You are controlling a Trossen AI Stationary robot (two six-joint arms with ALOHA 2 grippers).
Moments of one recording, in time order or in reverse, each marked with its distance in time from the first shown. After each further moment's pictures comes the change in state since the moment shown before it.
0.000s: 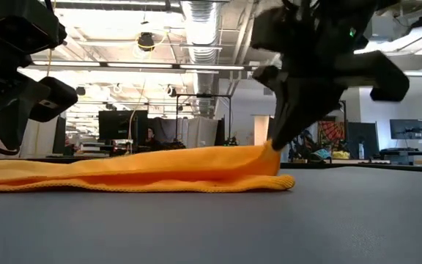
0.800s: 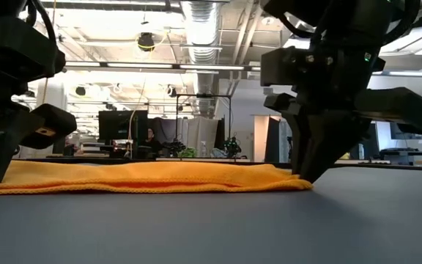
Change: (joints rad) left arm 0.001 0.197 0.003 0.085 0.109 0.004; right arm 0.024 0.092 0.002 -0.071 -0.020 0.106
